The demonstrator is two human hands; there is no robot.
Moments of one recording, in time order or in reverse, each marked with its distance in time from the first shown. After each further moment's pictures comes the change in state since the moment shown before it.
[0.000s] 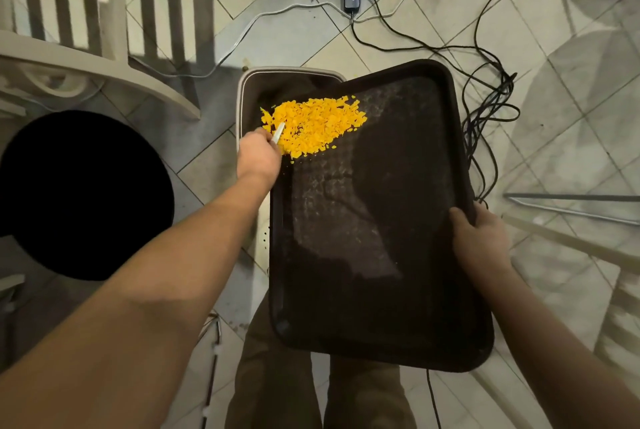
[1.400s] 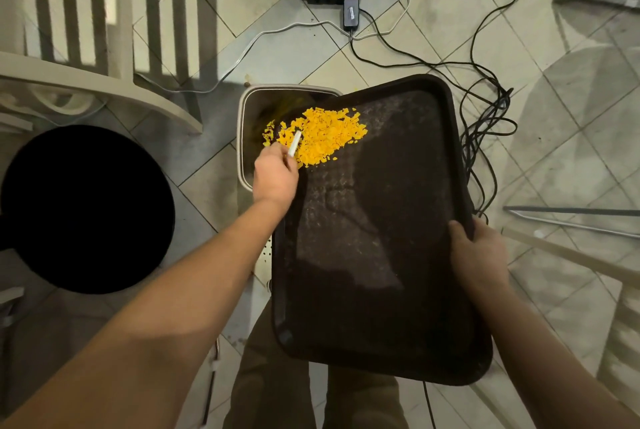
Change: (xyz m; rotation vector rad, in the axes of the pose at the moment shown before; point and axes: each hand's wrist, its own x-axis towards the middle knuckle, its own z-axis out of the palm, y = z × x) left_hand -0.023 0.013 0.014 -0.099 0.081 0.102; right_hand 0.004 0.003 0.002 0.043 0.007 0.015
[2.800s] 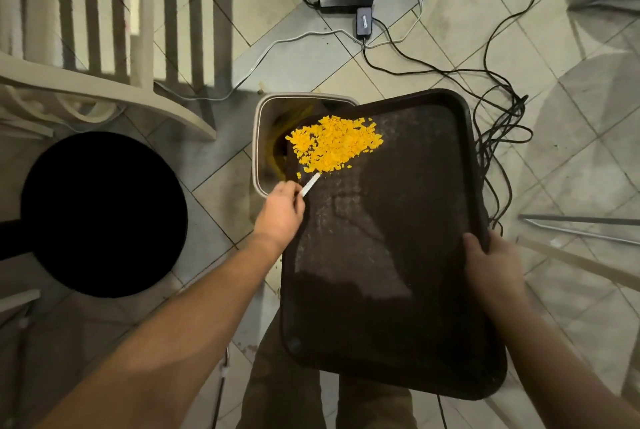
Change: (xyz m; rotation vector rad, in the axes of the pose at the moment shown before) left_hand -0.028 -0.045 -0.005 0.109 -0.181 0.169; right_hand -0.003 0.001 0.006 -0.059 0.006 0.045
